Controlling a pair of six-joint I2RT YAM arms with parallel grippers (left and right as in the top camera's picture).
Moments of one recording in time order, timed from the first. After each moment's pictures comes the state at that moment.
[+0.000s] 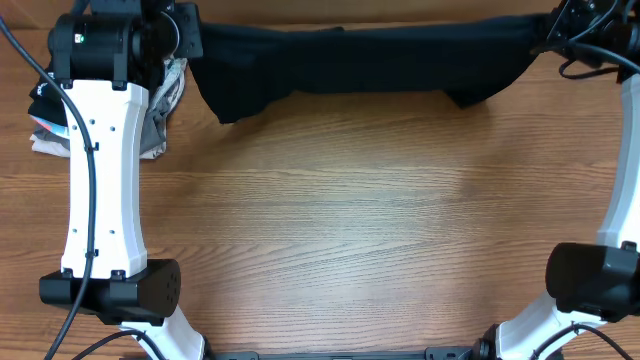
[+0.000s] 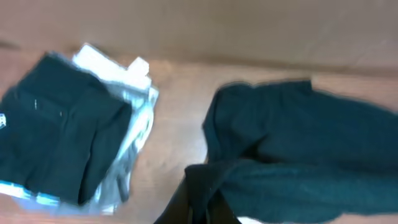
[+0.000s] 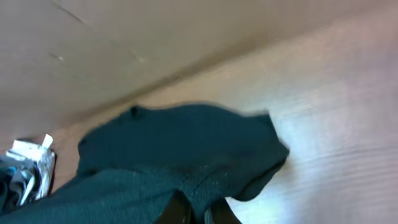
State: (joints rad) left arm -0.06 1.87 2.30 -1.19 -0.06 -0.15; right arm -0.23 1.87 2.18 -1.08 -0.34 0.24
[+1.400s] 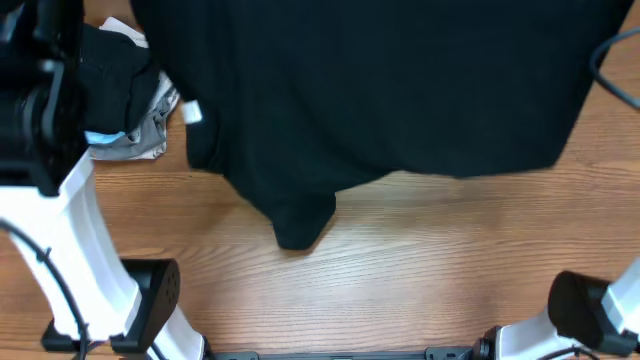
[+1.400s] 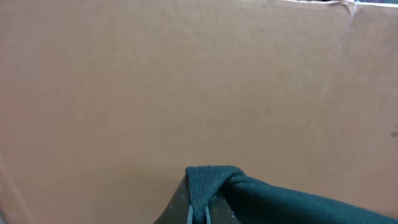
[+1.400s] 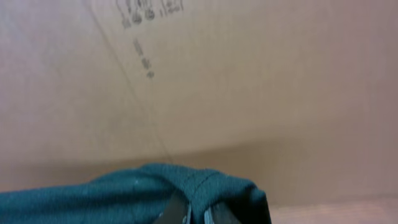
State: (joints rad) left arm -0.05 1.89 2.92 -0.96 -0.09 -0.12; right arm -0.25 1.76 2.57 -0.92 -0.33 0.23
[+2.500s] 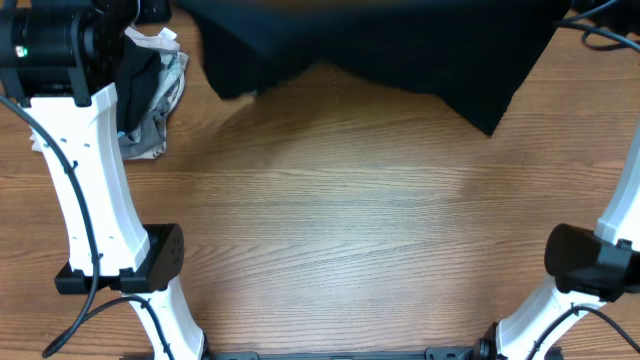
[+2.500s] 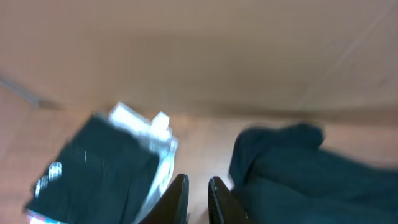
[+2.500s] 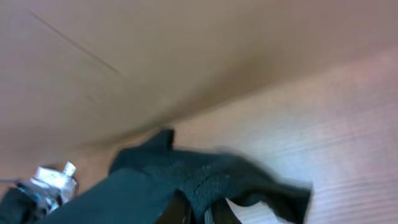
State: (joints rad) left arm -0.01 2.07 2.91 -1.45 -0.06 -0.08; right arm -0.24 1.99 2.51 -1.21 -0.35 0.30
